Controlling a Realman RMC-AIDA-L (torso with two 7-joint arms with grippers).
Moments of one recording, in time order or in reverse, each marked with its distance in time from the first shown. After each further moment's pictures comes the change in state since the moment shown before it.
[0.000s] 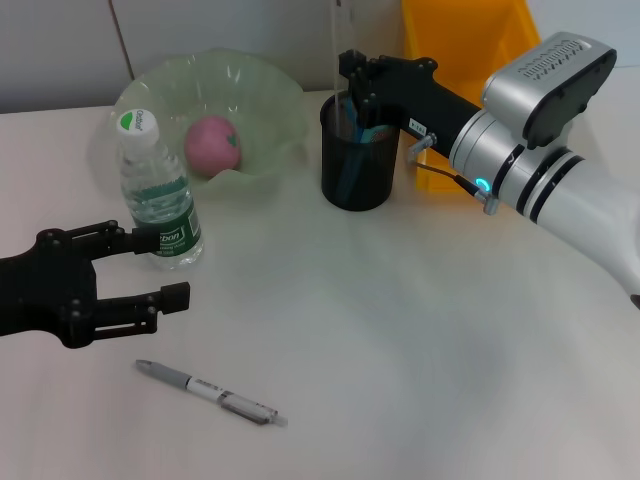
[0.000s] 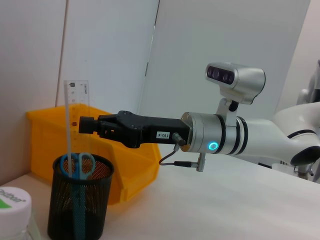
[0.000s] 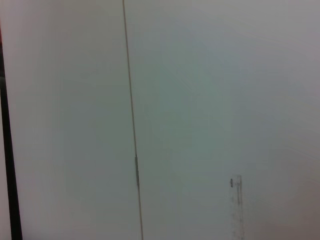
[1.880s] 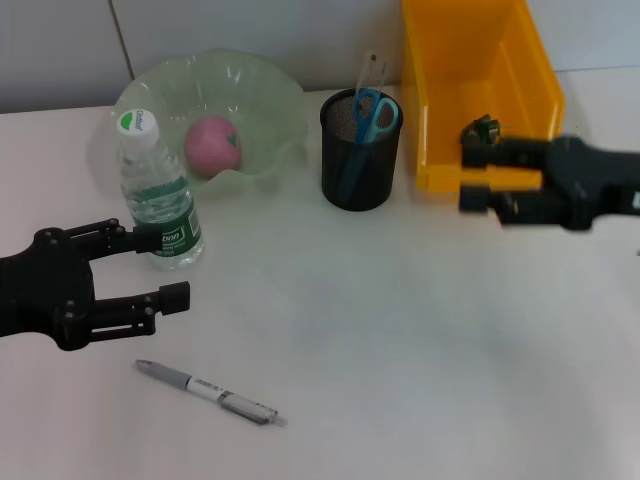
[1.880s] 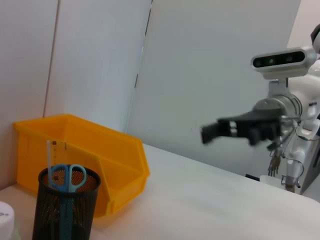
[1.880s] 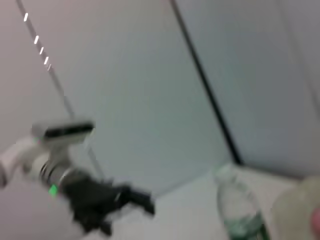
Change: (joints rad) left arm -0.014 -0.016 -0.062 -0.011 0.009 0.070 -0.002; right arm -0.392 -0.179 -0.276 -0.727 -0.412 -0.721 1.040
